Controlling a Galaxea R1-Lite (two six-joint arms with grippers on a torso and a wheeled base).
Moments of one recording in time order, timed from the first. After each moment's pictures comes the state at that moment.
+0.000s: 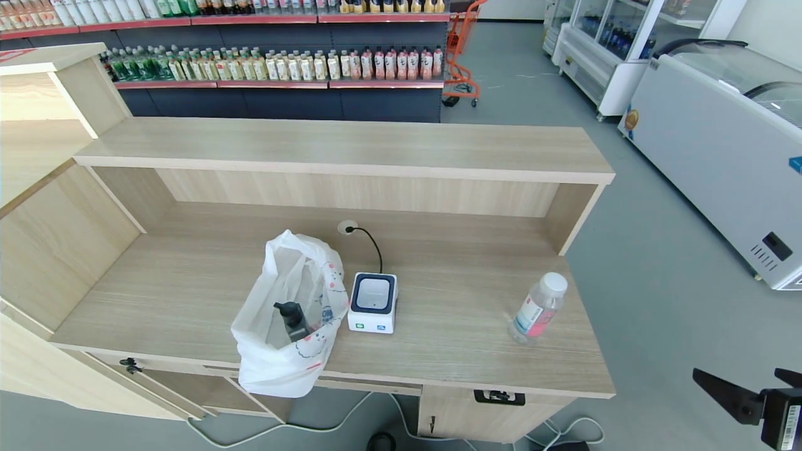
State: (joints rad) left arm 0.00 0.00 0.00 0.00 -0.05 0.02; right arm 0.06 0.97 -0.22 -0.33 -0.10 0.03
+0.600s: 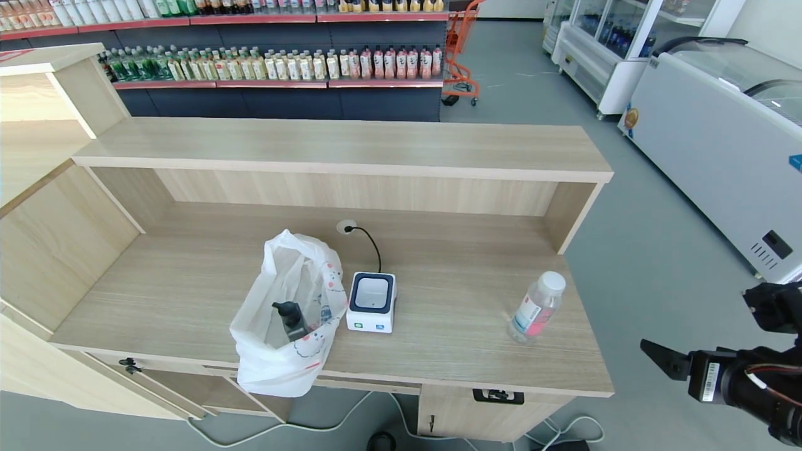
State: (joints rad) left arm 0.00 0.00 0.00 0.00 -0.05 0.02; right arm 0.15 1.34 -0.18 -0.73 -0.19 0.13
